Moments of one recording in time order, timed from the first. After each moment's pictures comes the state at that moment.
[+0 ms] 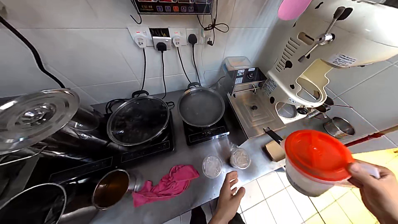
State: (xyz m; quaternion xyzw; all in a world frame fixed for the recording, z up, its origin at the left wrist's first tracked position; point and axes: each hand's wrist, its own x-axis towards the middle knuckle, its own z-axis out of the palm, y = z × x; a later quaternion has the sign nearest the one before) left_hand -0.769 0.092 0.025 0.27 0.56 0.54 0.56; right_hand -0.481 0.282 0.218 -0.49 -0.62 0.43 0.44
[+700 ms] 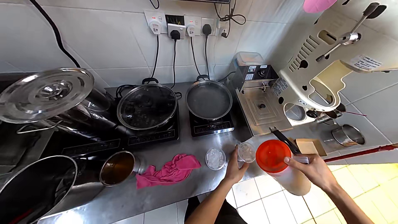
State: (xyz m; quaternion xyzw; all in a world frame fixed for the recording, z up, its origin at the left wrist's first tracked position) left_hand -0.761 0.178 -0.066 0.40 0.63 0.51 0.43; right_hand -0.543 0.312 0.148 -0.57 -0.75 0.31 0.09
